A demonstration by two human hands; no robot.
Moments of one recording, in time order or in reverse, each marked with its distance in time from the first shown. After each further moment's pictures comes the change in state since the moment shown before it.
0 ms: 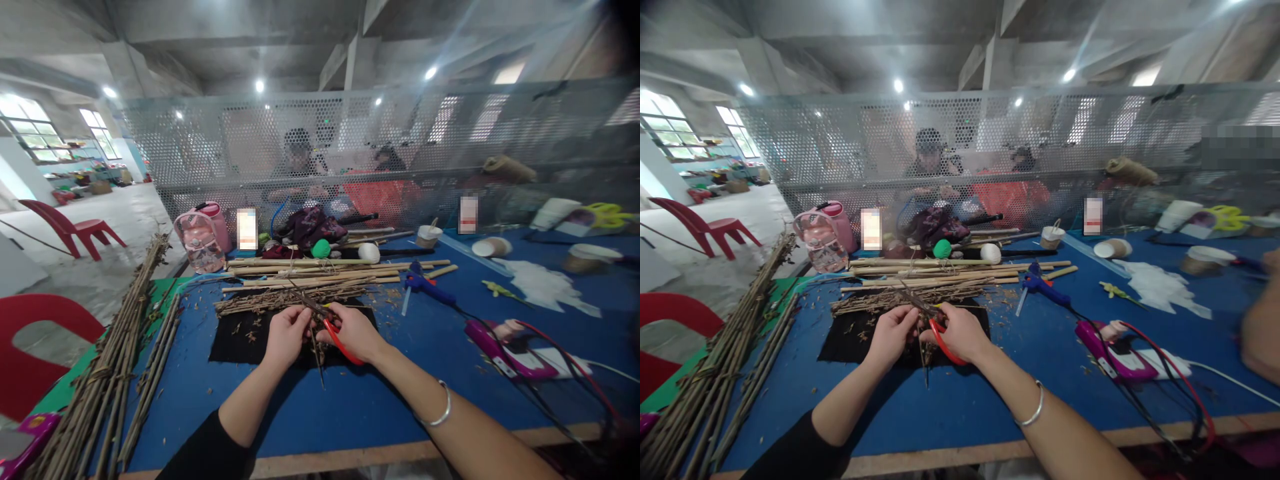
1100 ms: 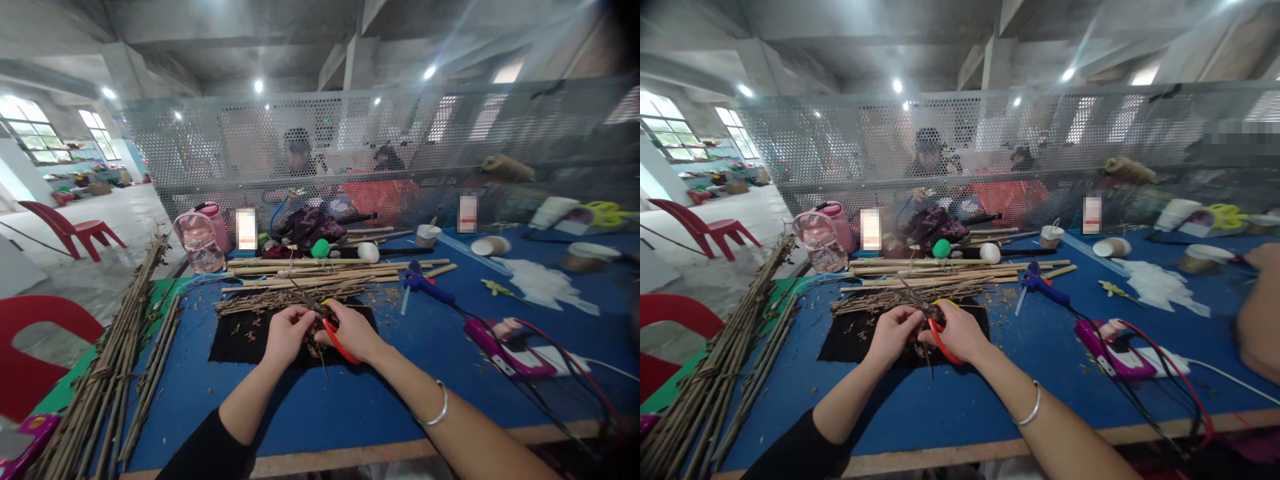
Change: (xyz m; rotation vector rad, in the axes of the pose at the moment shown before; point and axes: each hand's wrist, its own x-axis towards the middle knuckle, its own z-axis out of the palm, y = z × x) left_hand 0.000 0.000 0.000 0.078 0.025 0.002; right_hand 0.000 -0.005 -0.001 -0.015 0.018 -0.010
